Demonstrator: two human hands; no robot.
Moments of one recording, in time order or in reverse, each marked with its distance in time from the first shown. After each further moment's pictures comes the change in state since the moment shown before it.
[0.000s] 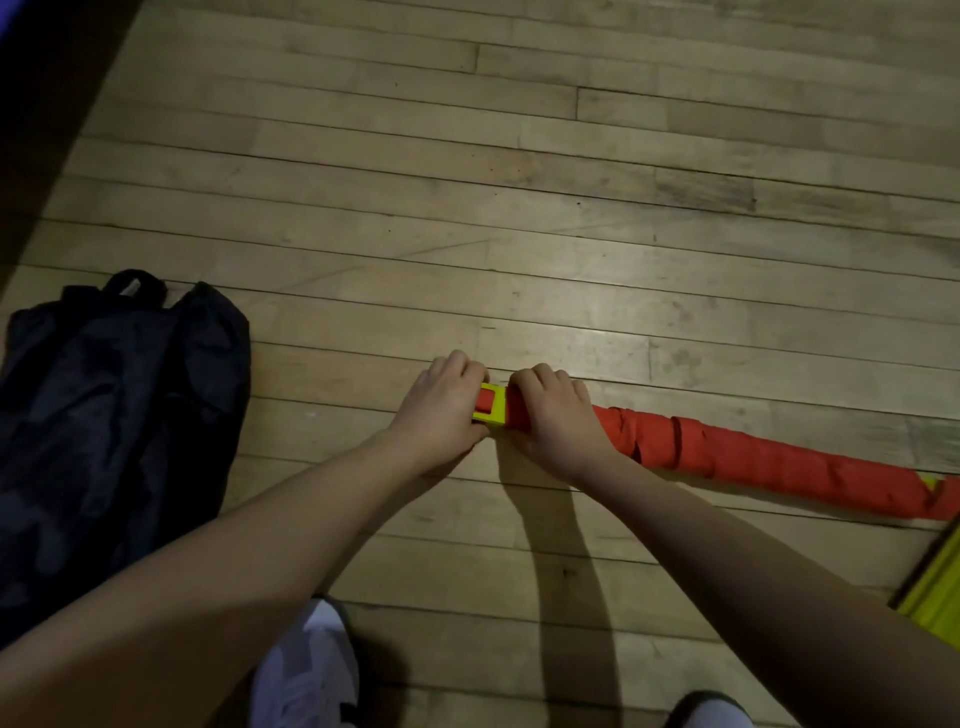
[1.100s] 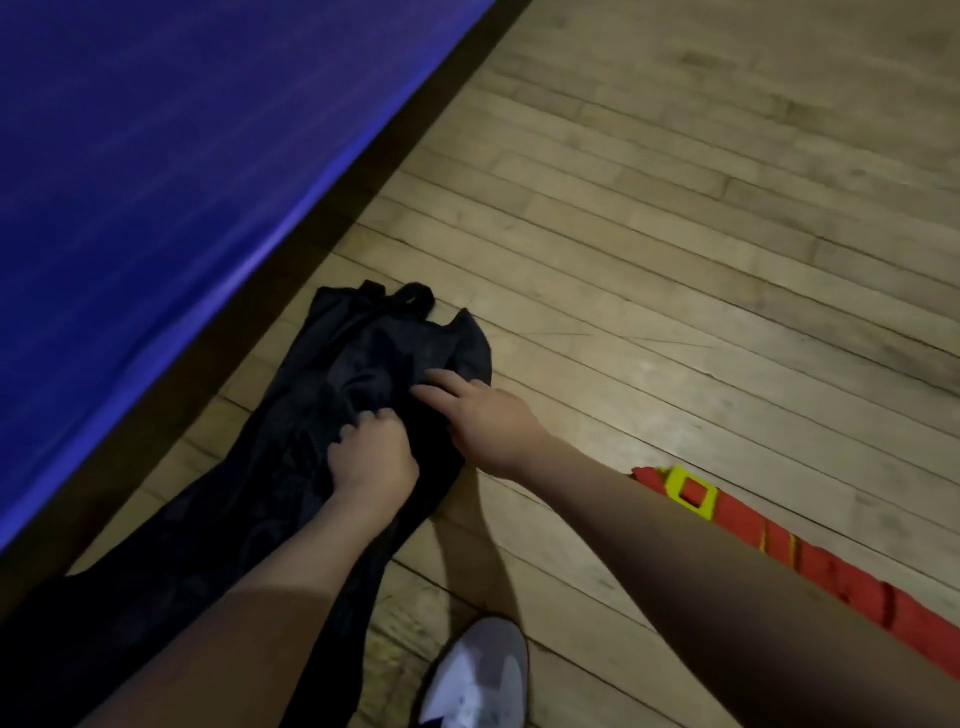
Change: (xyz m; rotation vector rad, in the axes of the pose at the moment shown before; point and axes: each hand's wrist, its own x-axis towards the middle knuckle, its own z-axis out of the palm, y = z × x) left_hand -0.159 -0.186 -0.072 -0.043 0.039 -0.910; right_hand 0.095 -0.276 0.006 -0.164 -0.196 -0.643
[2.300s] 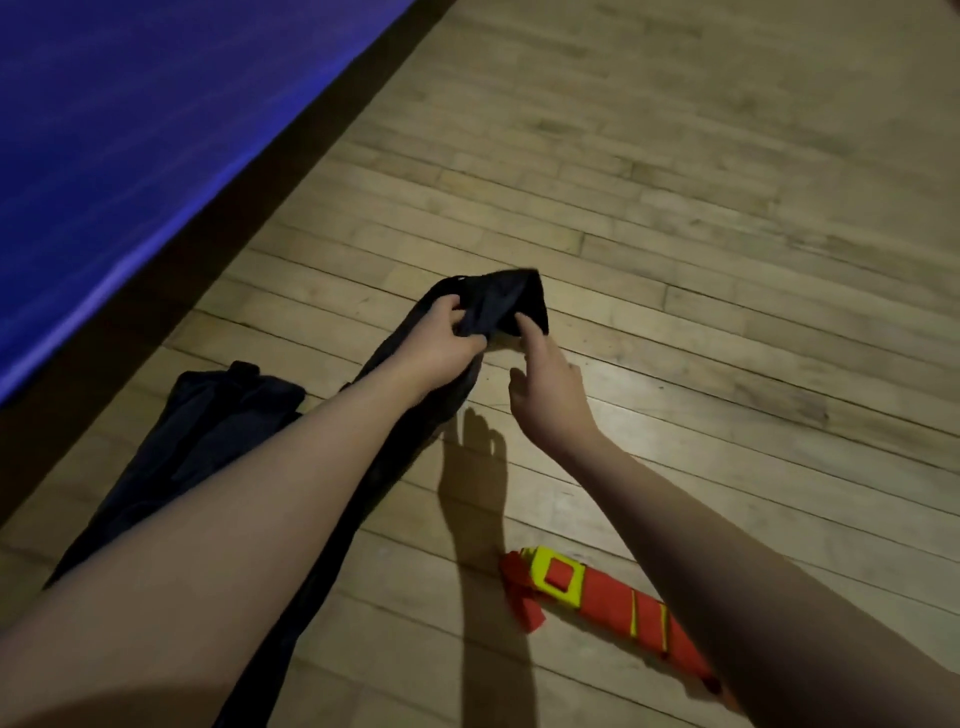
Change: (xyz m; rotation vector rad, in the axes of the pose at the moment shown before) left_hand 0.083 0.235 -0.085 -0.949 -0.160 0.457; right_hand -0.065 0.184 -0.075 0.246 0.570 0.561
